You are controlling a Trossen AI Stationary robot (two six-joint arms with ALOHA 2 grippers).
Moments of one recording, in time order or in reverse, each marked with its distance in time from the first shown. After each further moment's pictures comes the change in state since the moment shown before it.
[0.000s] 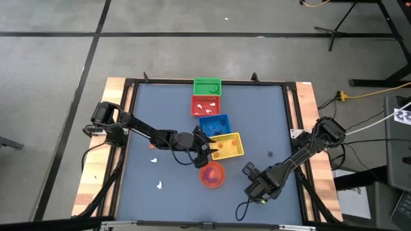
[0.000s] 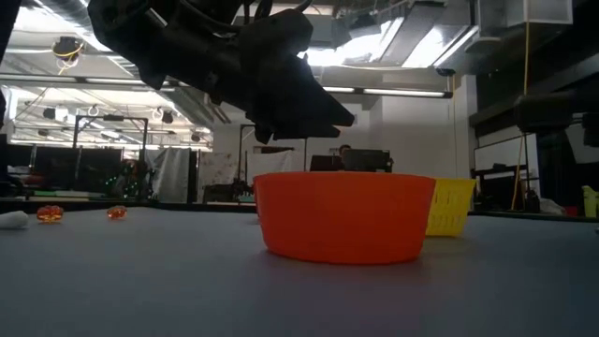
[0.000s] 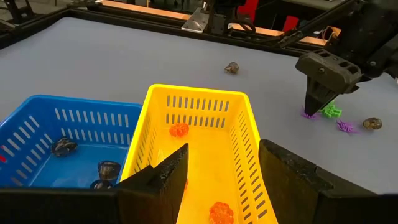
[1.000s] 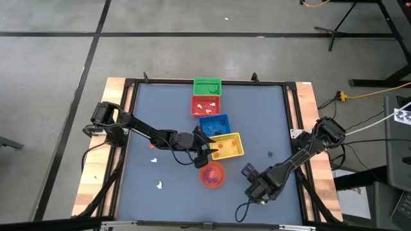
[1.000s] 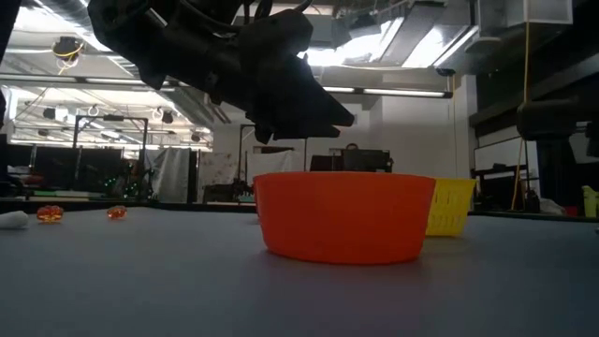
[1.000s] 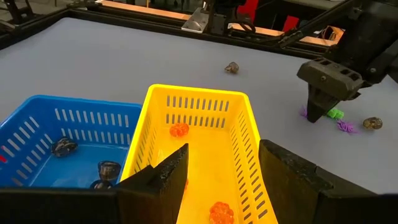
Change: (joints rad) left arm 0.000 0.000 0.000 0.000 0.000 0.002; right arm 0.000 0.001 -0.034 0.083 0.019 0.001
